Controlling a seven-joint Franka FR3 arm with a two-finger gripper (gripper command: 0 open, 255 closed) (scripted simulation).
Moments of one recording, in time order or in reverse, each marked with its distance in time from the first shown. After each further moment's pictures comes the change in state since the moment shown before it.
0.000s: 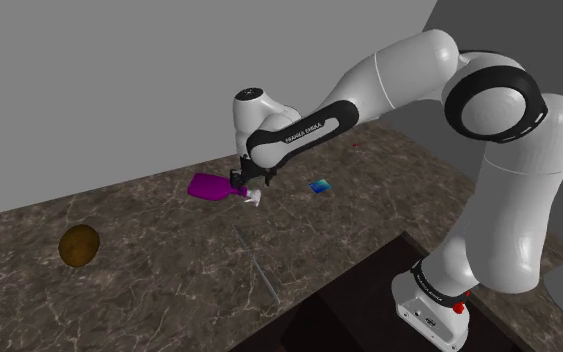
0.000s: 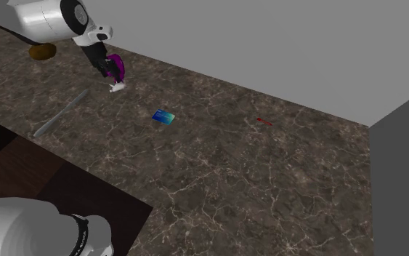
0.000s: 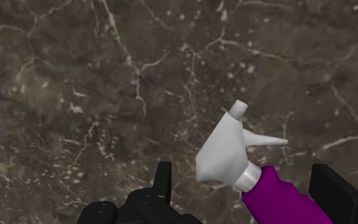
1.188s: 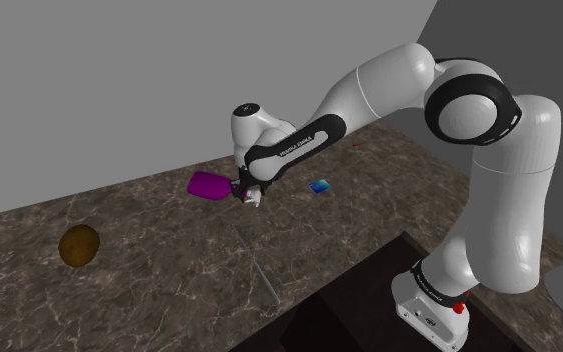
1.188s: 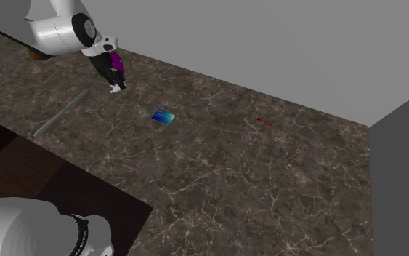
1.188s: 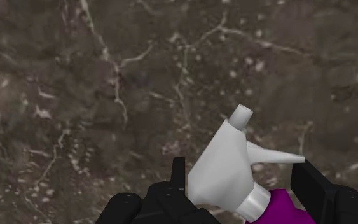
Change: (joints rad) arm 0.003 0.085 -0.008 0.008 -0.019 0.076 0.006
